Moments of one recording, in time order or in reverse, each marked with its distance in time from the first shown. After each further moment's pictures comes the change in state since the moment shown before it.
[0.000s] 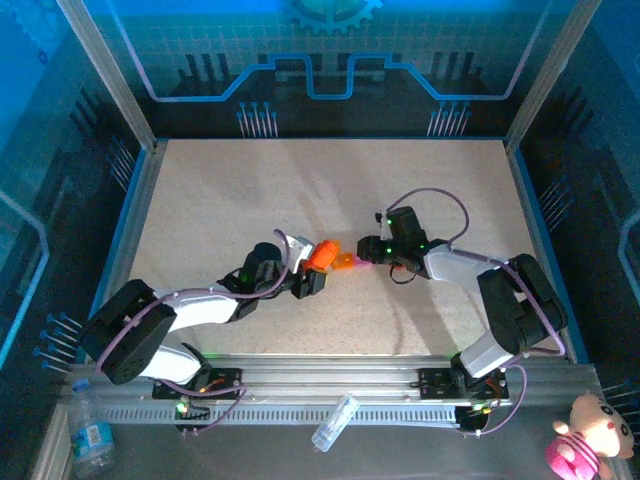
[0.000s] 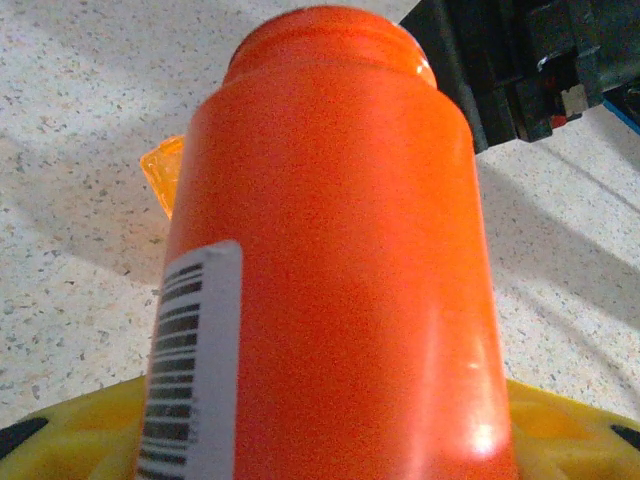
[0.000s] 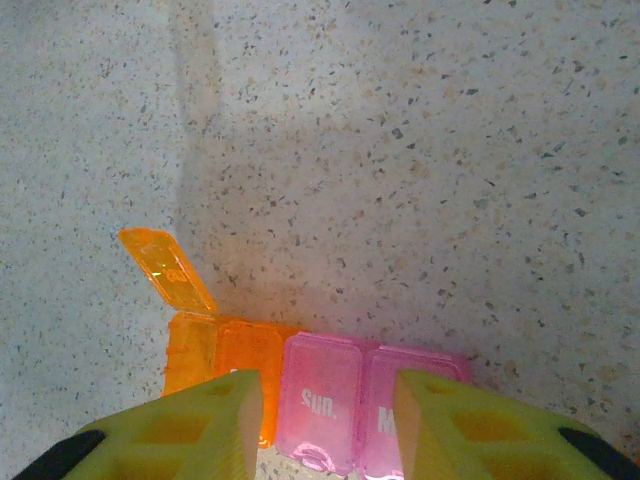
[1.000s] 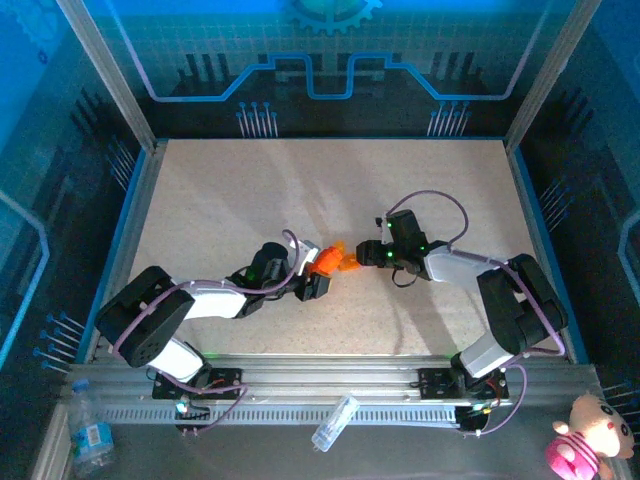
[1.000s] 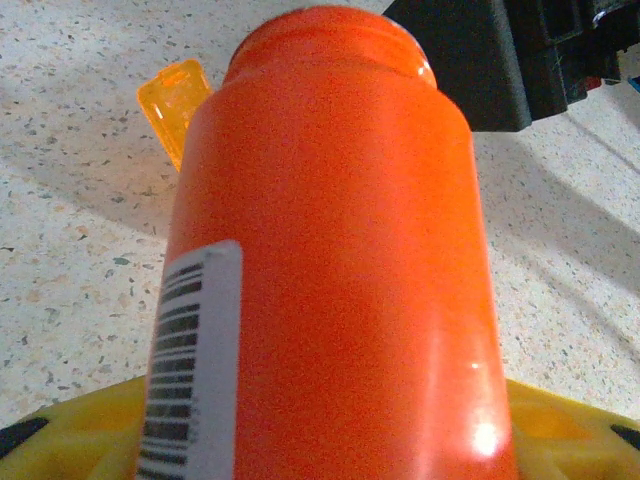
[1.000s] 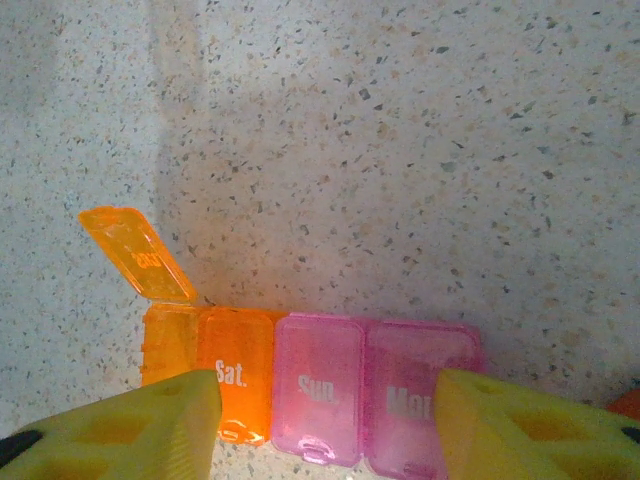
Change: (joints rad) left arm -0.002 0.111 0.027 0.018 0.050 -0.001; right arm 0.000 -0.004 -0.016 -0.034 0.027 -0.049
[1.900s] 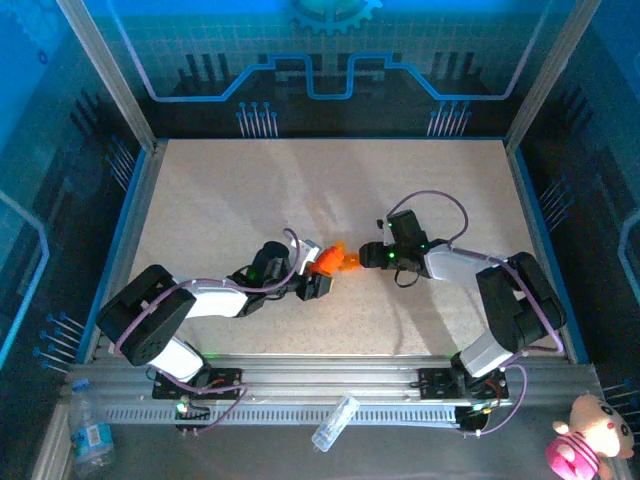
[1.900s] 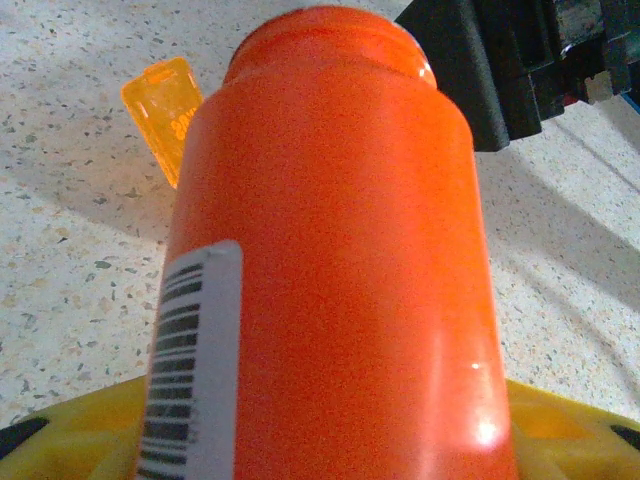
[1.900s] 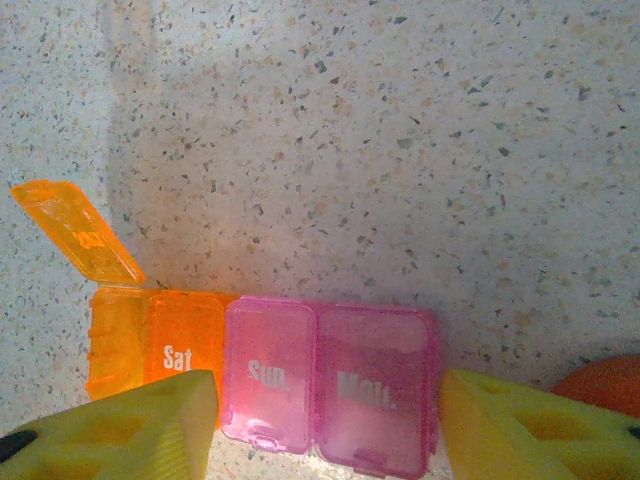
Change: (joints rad) left arm -0.002 0.009 0.013 0.000 0.018 -0.024; right arm -0.014 0.016 0.013 -0.056 0.018 -0.042
